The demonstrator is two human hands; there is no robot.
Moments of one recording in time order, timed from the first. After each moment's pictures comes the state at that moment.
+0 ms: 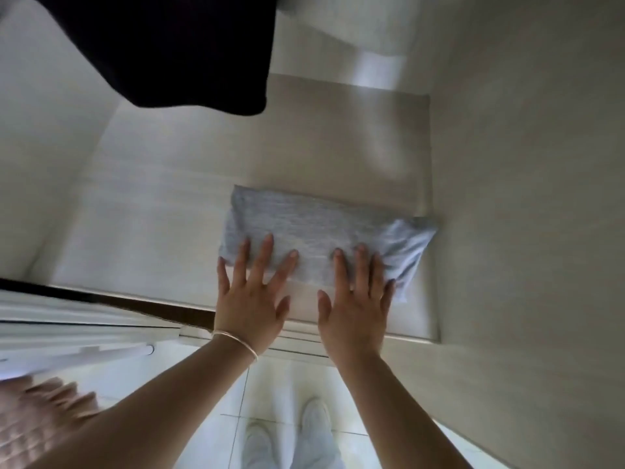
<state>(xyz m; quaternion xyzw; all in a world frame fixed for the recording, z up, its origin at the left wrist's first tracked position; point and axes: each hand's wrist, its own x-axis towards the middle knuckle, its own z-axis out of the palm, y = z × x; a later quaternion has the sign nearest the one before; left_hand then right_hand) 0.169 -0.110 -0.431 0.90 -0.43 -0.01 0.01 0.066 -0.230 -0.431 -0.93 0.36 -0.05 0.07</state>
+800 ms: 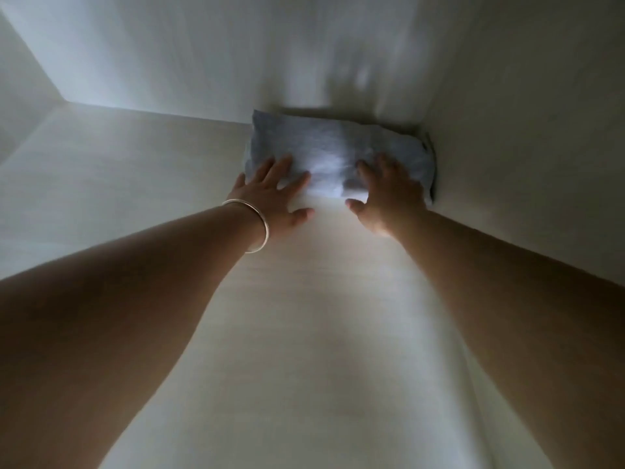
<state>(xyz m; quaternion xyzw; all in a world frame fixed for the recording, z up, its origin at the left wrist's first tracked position) 0.363 -0.318 -0.426 0.87 -0.49 -0.07 0.01 0.238 -0.470 -0.414 -0.94 0.35 0.03 0.02</state>
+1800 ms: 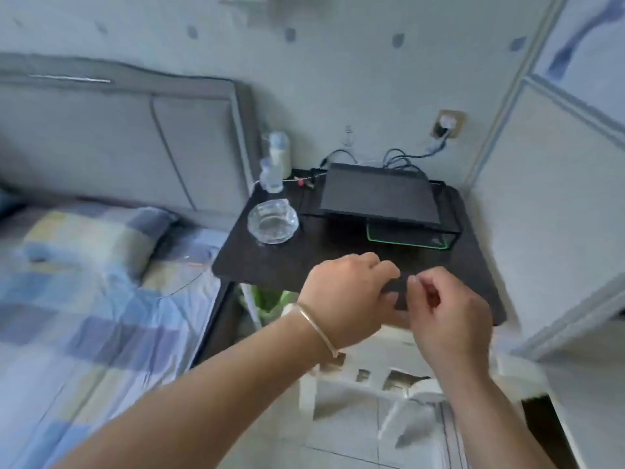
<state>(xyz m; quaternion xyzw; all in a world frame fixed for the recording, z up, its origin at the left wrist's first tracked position) -0.170 0.296 -0.002 0.97 0.18 0.16 0.10 -0.072 0.193 -0.032 -0.82 -0.39 -0.12 0.40</state>
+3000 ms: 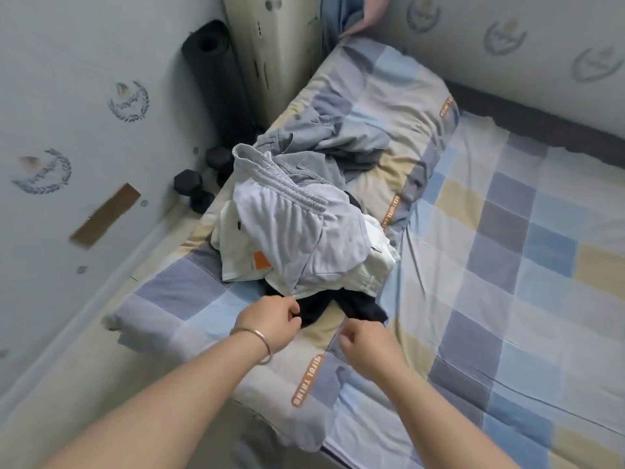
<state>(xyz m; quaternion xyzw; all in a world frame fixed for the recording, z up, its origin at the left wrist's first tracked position) -1.171 0.166 -0.351 0.13 0.93 0.12 0.32 -1.090 0.330 -0.351 -0.17 -0.91 0.26 -0.28</state>
